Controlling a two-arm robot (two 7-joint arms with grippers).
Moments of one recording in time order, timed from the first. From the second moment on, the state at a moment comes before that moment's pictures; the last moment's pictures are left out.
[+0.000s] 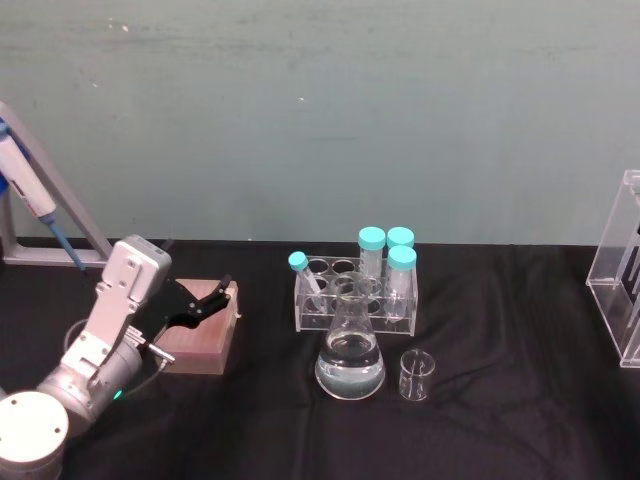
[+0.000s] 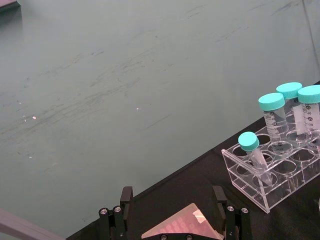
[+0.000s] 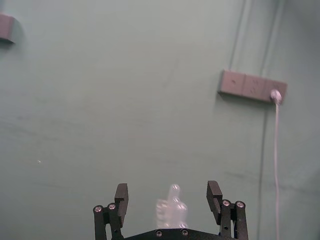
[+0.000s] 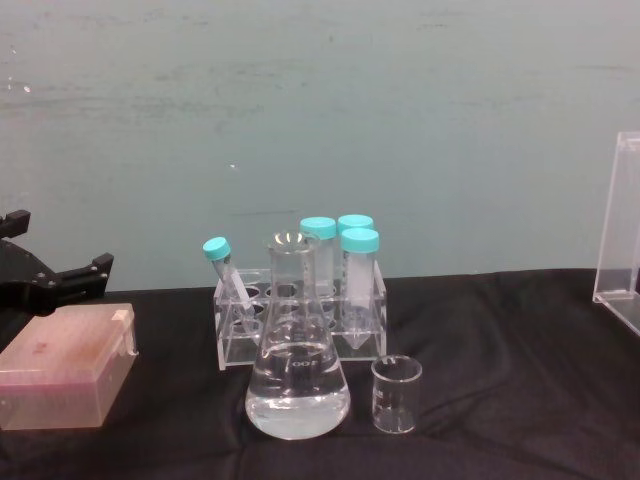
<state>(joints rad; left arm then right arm) -0.20 0.60 0.45 -1.41 -0.25 -0.12 0.03 0.12 0.14 0.08 -1.49 -0.08 -0.35 0.08</state>
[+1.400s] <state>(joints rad) -0.20 0.60 0.45 -1.41 -0.25 -0.12 0.03 0.30 0.35 -0.20 -1.28 0.33 -0.21 0.71</state>
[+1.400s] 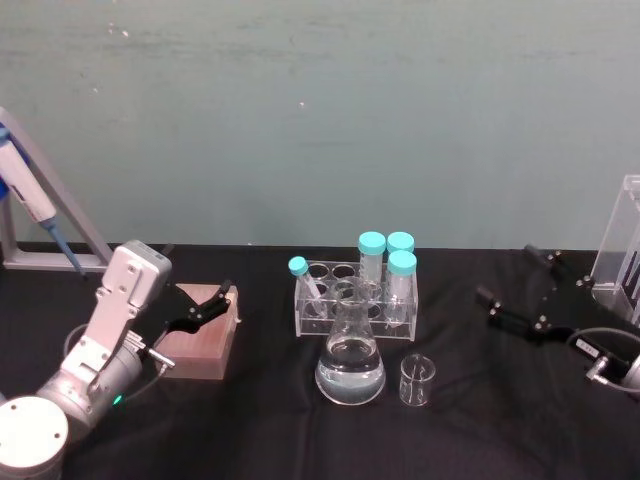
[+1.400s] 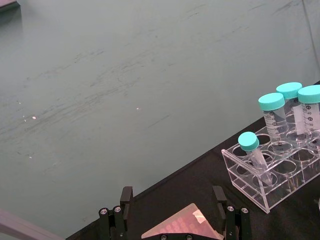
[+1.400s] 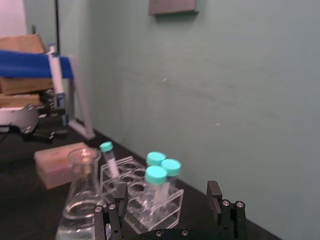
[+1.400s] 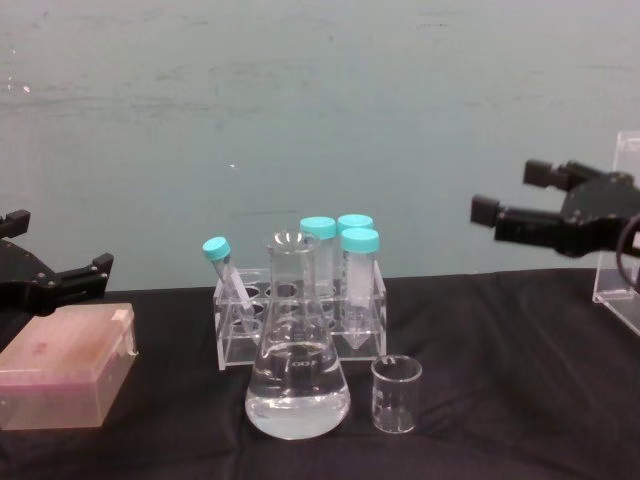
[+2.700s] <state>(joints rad) -0.20 0.60 0.45 -1.41 -0.25 -0.12 0.03 0.48 0.36 -0.45 -1.01 0.26 -0.27 0.78</state>
